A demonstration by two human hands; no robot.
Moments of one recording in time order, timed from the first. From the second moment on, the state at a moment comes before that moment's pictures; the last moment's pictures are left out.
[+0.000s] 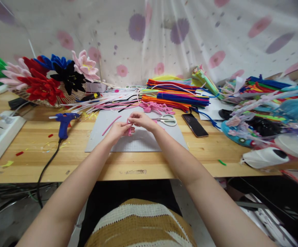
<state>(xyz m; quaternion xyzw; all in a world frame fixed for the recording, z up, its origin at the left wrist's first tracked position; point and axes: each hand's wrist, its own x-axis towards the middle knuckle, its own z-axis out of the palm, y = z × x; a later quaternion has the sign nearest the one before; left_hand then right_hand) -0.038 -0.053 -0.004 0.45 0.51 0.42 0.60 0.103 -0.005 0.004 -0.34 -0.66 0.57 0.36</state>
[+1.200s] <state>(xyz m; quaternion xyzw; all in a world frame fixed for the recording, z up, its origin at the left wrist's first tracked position) -0.035 -0.058 -0.006 0.43 0.54 0.37 0.62 0.114 0.002 0.012 -0.37 -0.73 0.47 0.34</state>
